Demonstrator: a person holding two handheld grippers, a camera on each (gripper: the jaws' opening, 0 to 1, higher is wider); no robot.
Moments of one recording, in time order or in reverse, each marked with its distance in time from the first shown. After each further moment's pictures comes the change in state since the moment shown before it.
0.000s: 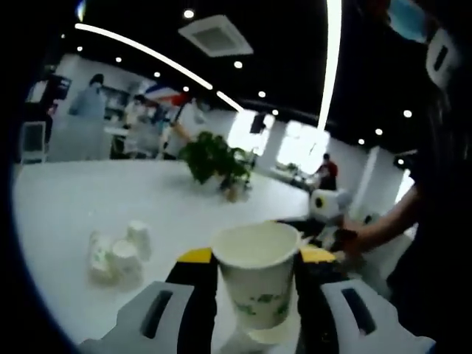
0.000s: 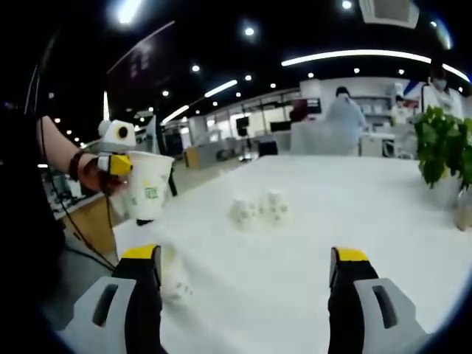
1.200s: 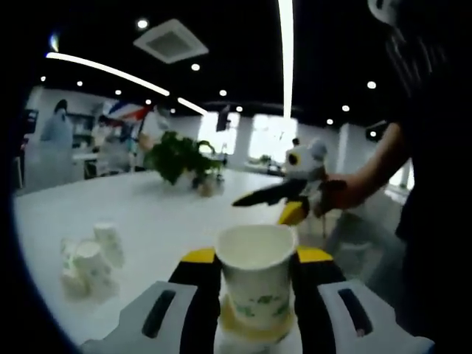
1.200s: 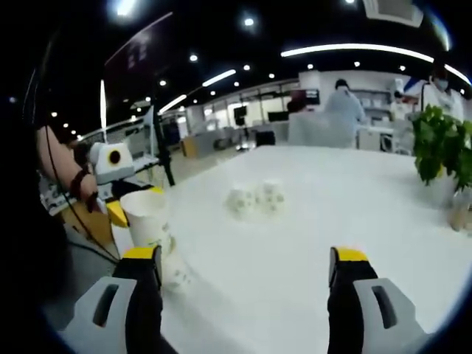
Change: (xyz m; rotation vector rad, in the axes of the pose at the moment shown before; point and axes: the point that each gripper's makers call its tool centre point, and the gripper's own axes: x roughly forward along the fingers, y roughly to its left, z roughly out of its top) left arm 0.031 -0.024 -0.063 0.175 0.017 -0.142; right arm -0.010 -0.005 -0.005 -0.015 0.070 -0.020
